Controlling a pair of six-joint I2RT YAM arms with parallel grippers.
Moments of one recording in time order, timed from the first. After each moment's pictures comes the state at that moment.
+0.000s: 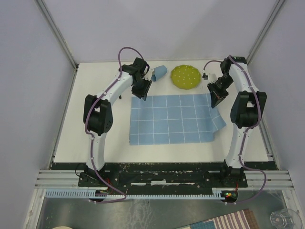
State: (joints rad) left arm -0.42 2.15 1.95 -0.98 0.12 0.05; right arm -0.06 2.17 2.01 -1.54 -0.37 -0.57
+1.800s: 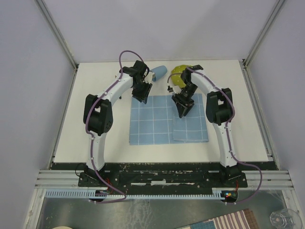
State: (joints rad) left arm -0.42 2.15 1.90 -0.98 0.17 0.05; right arm 0.31 2.45 2.15 -1.54 -0.54 -0.51
